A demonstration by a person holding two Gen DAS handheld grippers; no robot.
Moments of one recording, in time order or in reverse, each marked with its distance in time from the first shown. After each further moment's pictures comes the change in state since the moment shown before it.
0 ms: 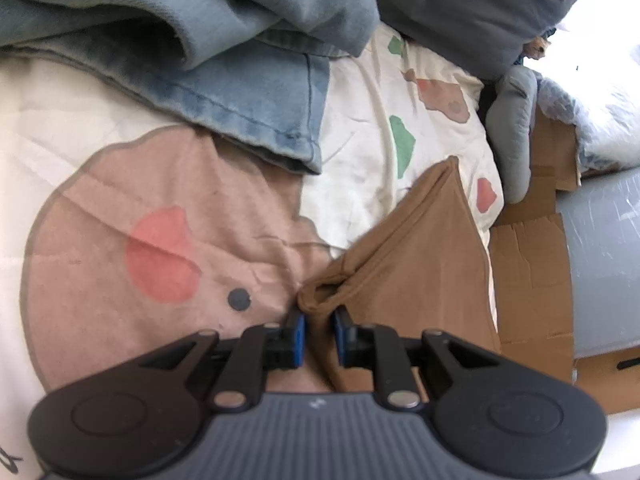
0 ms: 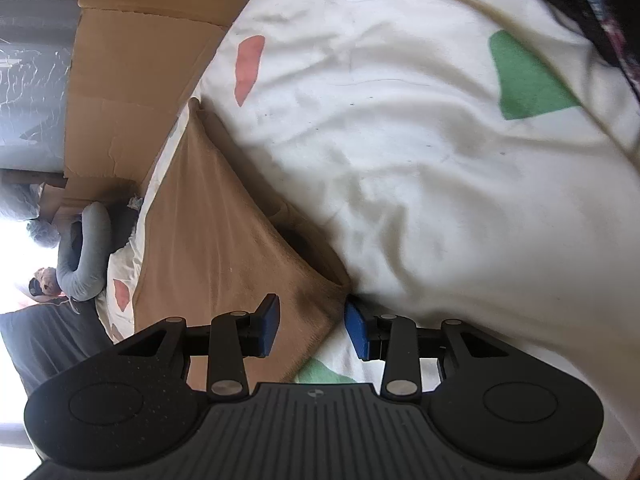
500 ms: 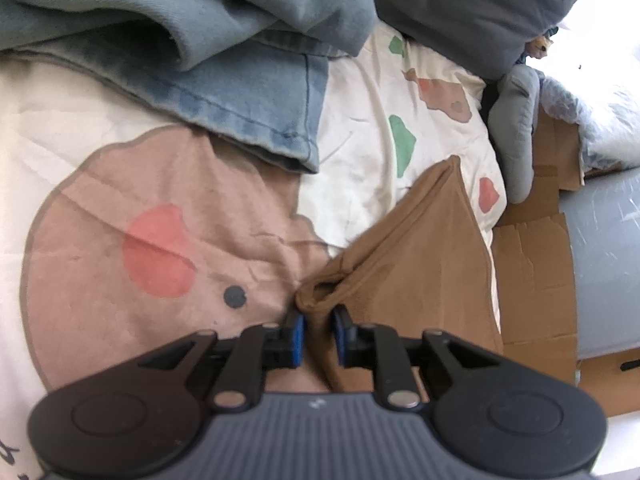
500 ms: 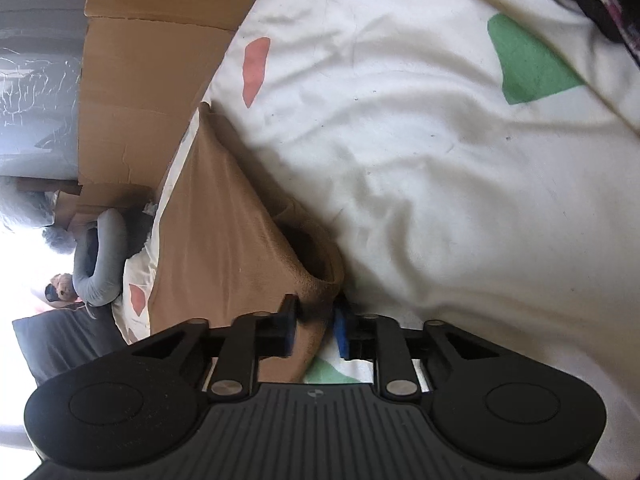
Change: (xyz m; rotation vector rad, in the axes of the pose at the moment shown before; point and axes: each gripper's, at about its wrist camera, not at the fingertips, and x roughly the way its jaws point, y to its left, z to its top) left arm 0.001 -0.005 -0.001 0.005 -0.005 0.017; right arm 0.006 -0.009 -0.003 0.018 -0.010 0.057
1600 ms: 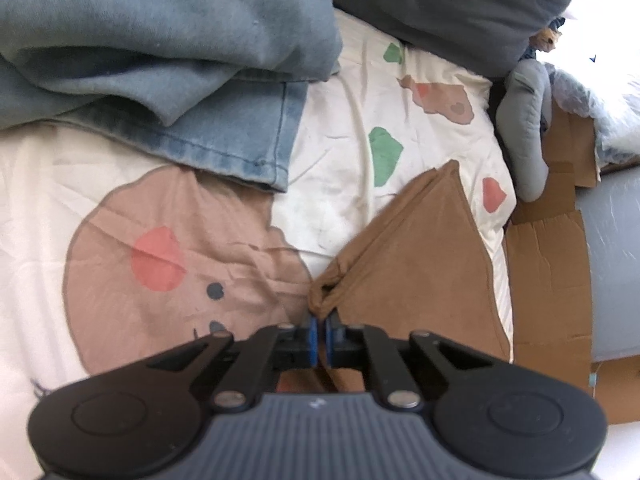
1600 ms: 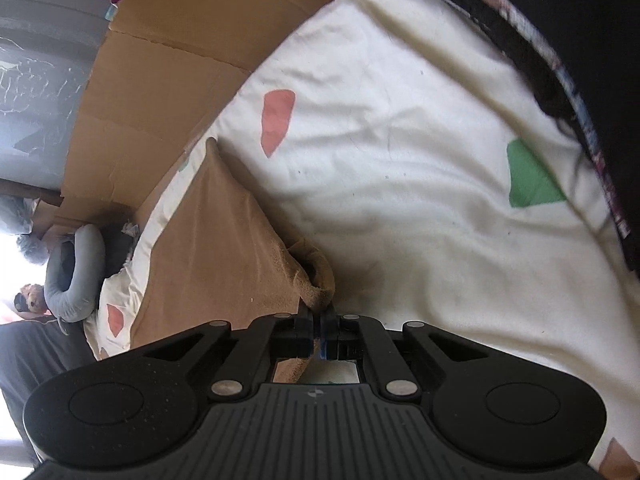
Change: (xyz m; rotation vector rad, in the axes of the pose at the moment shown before) left arm -0.036 -0.050 0.005 0.005 0.012 0.134; right arm -0.041 0.054 0.016 -0.064 -0.087 -0.149
